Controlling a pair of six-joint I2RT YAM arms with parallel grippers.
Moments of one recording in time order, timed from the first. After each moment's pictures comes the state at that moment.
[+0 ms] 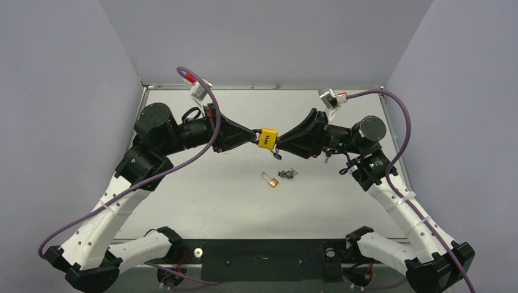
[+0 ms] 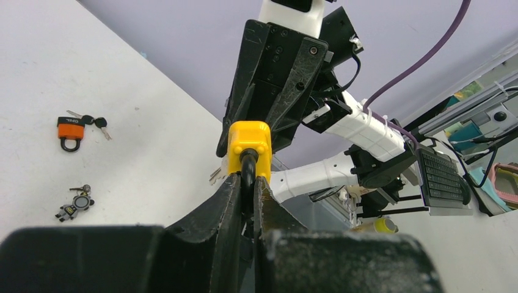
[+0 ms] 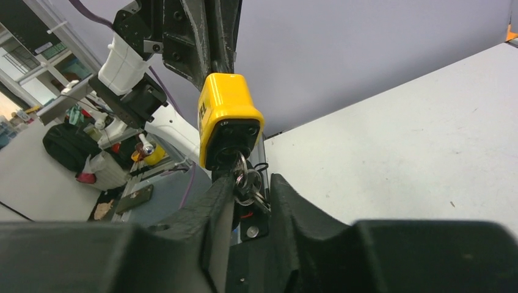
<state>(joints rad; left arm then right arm) -0.64 1.04 1.36 -0.27 0.60 -0.72 0.46 1.02 1.01 0.27 -0.97 0.68</state>
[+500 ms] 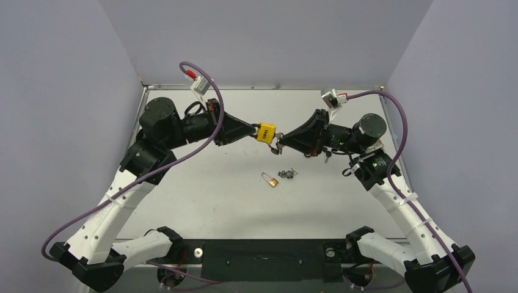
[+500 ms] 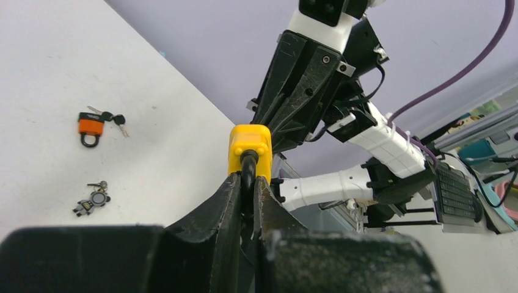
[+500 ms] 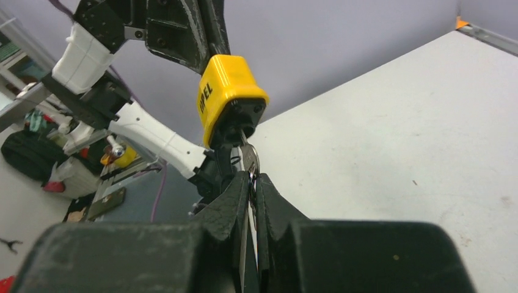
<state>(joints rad) -0.59 1.08 1.36 -0.27 0.60 -0.73 0.44 1.01 1.02 0.16 -0.94 0.58</state>
